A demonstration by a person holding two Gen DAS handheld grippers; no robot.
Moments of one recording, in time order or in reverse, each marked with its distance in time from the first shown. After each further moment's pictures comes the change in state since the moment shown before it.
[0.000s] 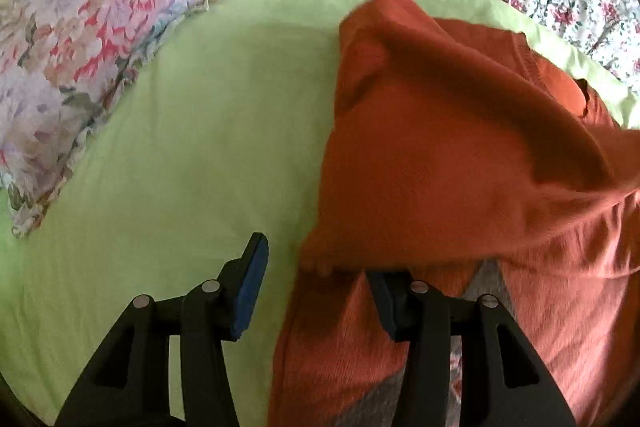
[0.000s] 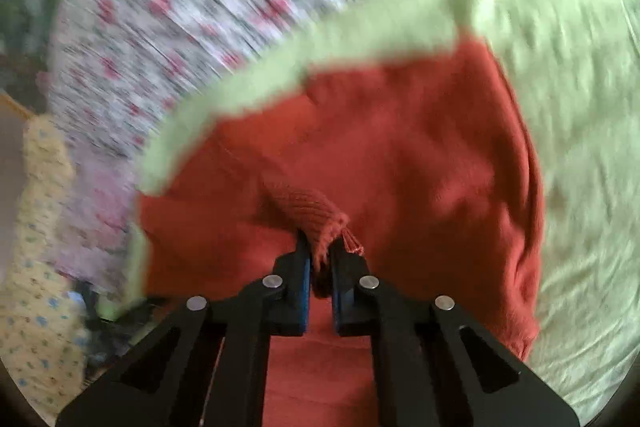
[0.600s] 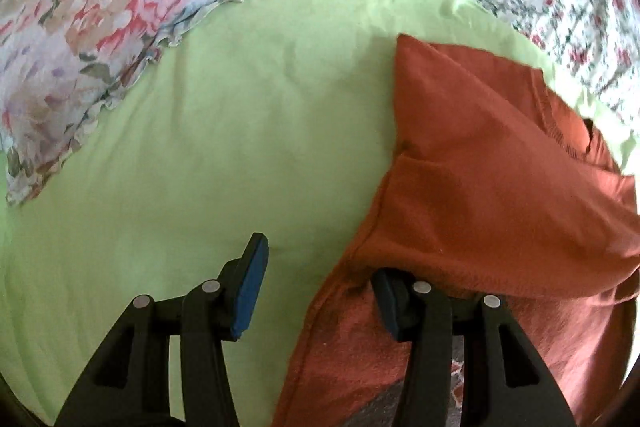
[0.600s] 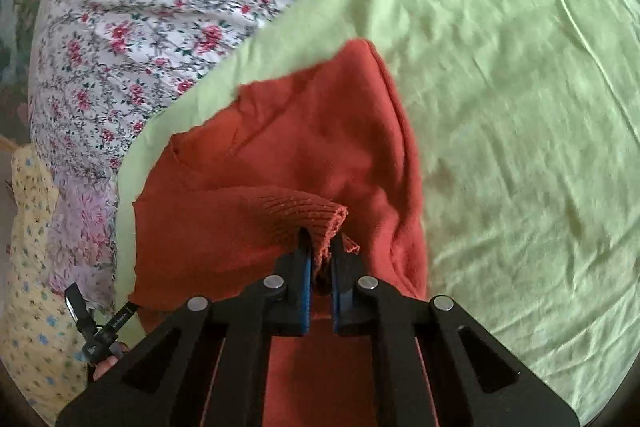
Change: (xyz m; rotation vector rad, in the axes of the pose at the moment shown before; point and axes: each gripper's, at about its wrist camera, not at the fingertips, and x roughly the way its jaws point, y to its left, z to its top) left arm -0.006 0.022 0.001 -0.137 -0.005 -0.050; right arm -0.027 -0.055 -0.012 0.098 0.021 -0.109
